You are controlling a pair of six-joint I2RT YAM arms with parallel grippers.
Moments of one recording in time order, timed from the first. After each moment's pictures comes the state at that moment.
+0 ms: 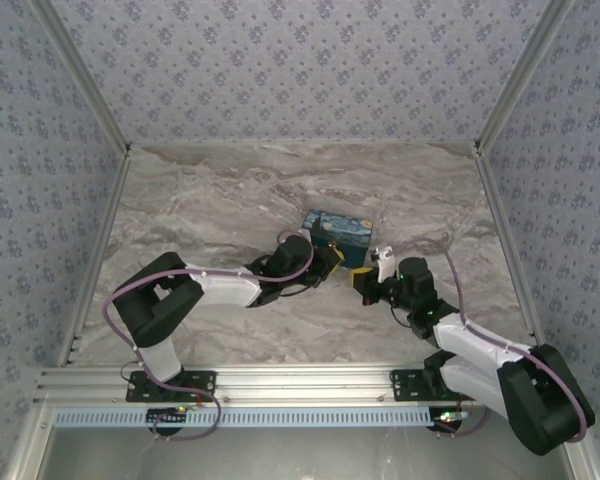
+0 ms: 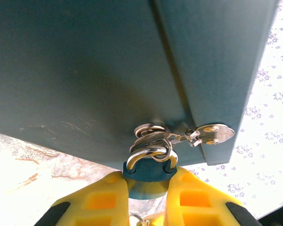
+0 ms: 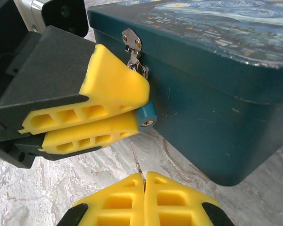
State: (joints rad) left arm -0.95 1.75 0.83 0.48 0.07 -1.53; right arm 0.44 1.02 0.20 0.37 -0.37 0.25
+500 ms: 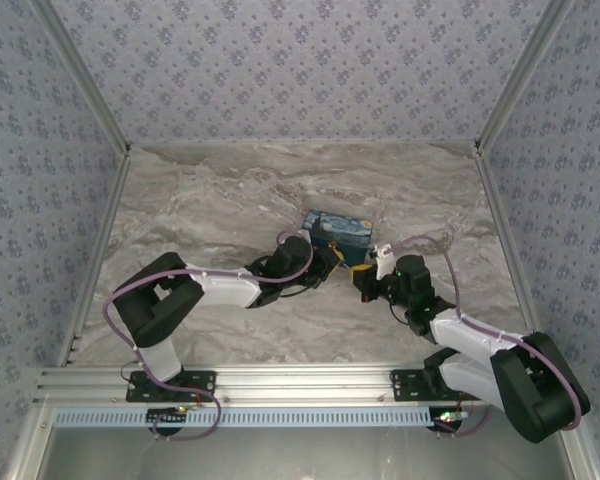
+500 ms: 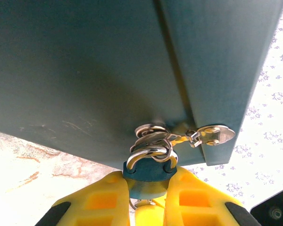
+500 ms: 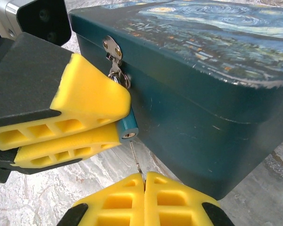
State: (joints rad) left arm -0.95 1.75 0.82 0.49 0.07 -1.54; right arm 0.44 1.08 0.21 0.42 -0.34 0.23
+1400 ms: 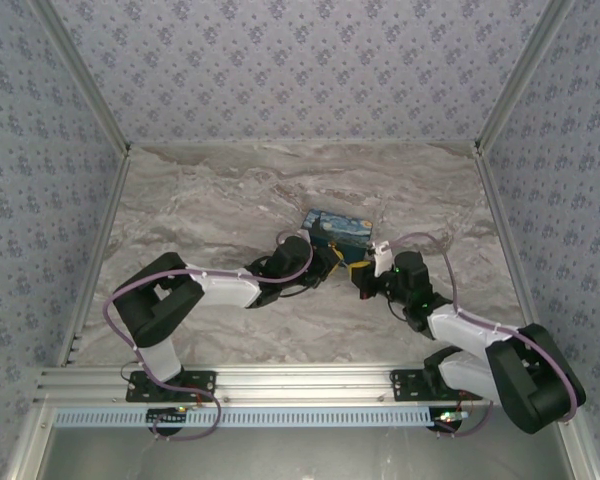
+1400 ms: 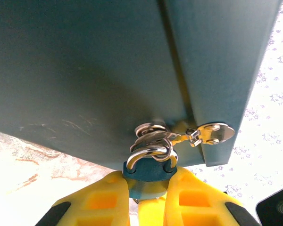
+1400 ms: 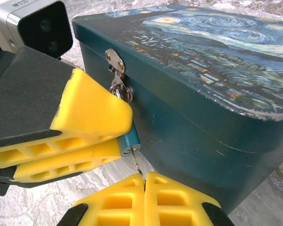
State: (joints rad) left arm -0.95 1.75 0.81 0.50 0.07 -1.54; right arm 0.43 1.13 0.24 0.45 -0.35 0.22
